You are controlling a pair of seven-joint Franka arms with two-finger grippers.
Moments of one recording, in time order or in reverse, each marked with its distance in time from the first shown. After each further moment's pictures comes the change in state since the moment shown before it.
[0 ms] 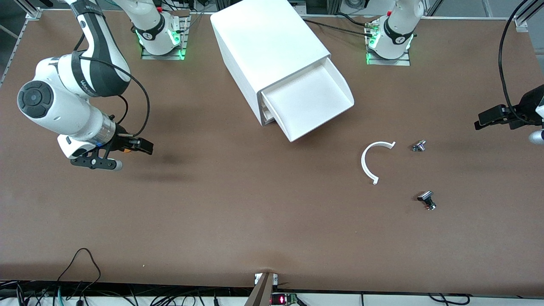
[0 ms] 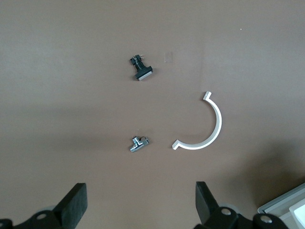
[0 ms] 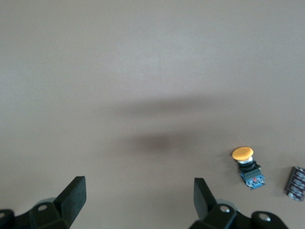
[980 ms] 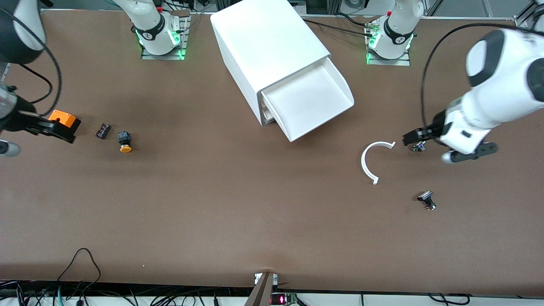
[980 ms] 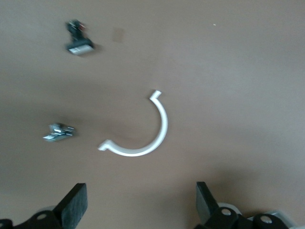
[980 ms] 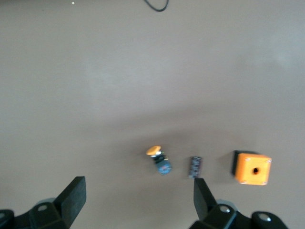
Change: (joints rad) left arm -0.061 0.059 -0.229 -0.230 -0.044 0.298 -0.557; right arm -0.022 -0.087 -0.204 0.256 -0.088 -0.300 -0.175
